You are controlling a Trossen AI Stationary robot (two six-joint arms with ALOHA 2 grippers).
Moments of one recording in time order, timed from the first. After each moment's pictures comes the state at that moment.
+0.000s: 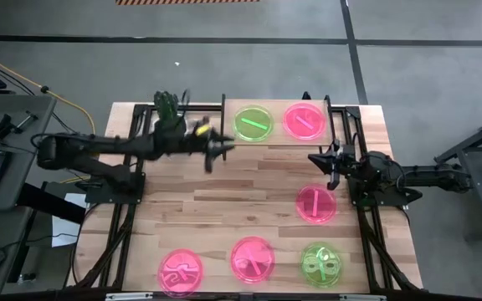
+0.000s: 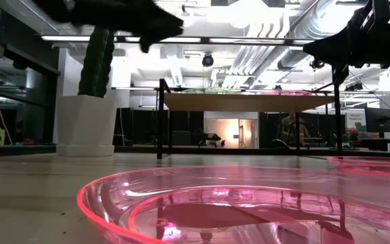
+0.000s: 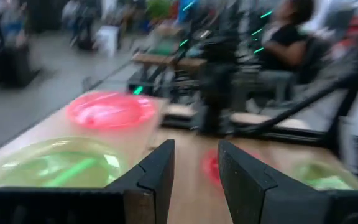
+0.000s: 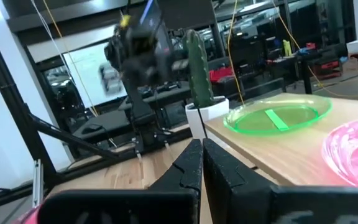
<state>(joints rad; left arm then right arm) 0.19 1.21 0.65 0.51 0.10 -0.06 -0.06 0.23 0.03 0.35 0.17 0.25</state>
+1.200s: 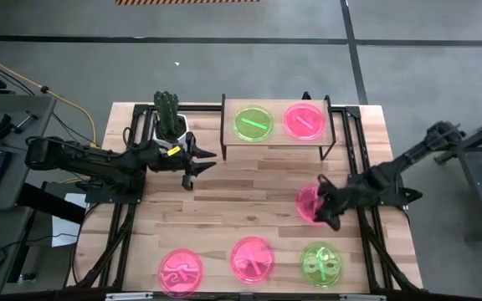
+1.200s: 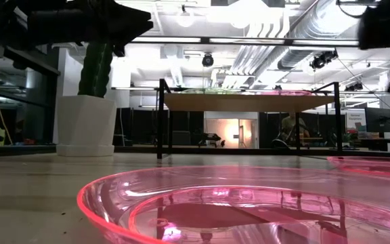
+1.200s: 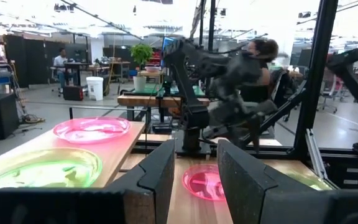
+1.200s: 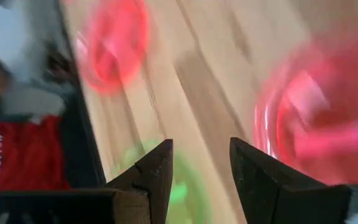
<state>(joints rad) 0.09 1.06 0.31 0.89 0.05 -0.03 0.57 0.84 0.49 -0.49 0.04 1.11</state>
